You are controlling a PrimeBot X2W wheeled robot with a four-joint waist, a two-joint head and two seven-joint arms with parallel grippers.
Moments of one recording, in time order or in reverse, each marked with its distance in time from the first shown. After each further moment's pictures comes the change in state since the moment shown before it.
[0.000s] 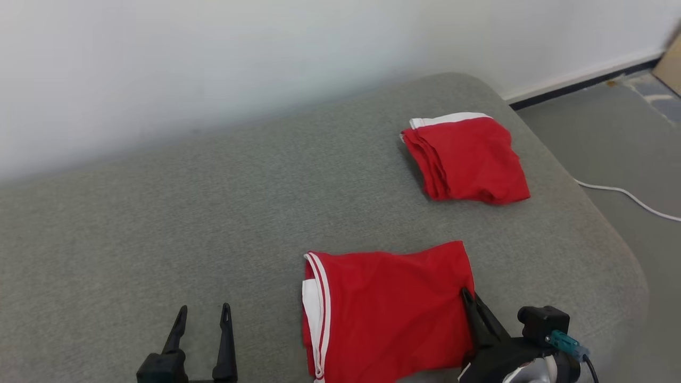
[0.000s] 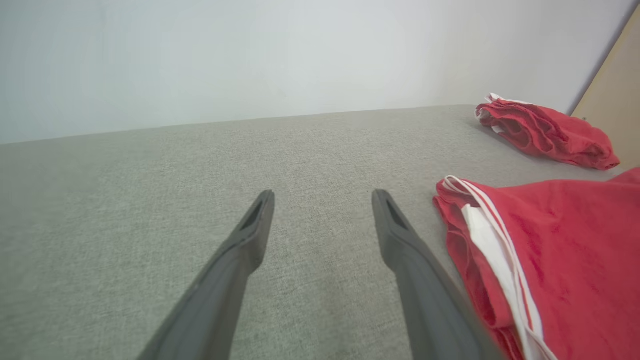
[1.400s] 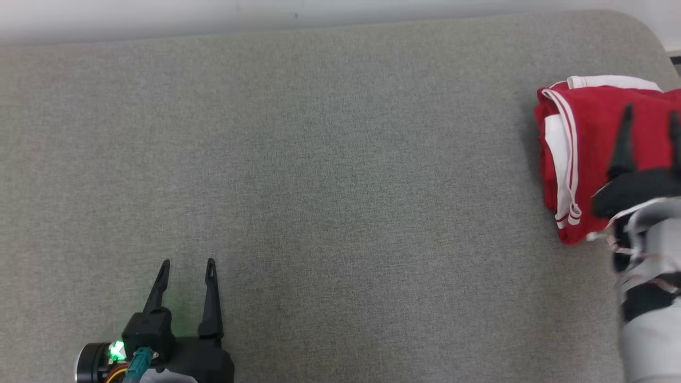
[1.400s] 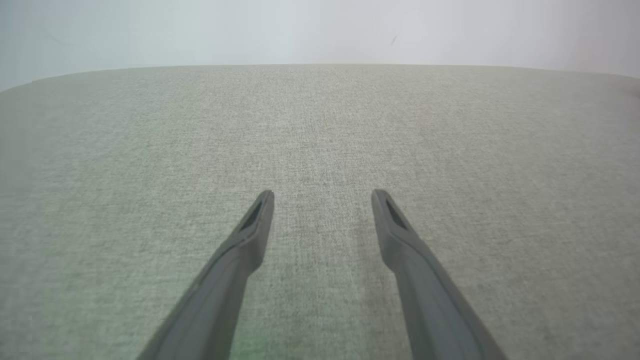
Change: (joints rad) left arm -0.123 0.001 0.053 0.003 0.074 -0.021 0.000; right arm -0.496 -0.102 -0.597 0.123 -0.481 0.000 0.000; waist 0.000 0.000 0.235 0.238
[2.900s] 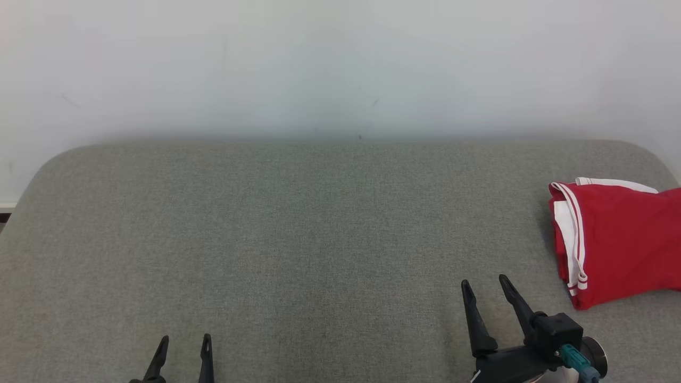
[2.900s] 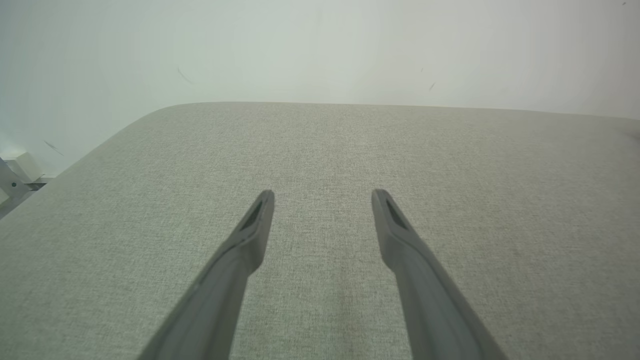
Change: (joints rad) left arm 0.183 0.000 0.055 0.026 0.002 -0.071 0.000; right arm 0.605 0.165 0.428 -0.365 0.143 0.000 -0.001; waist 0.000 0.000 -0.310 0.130
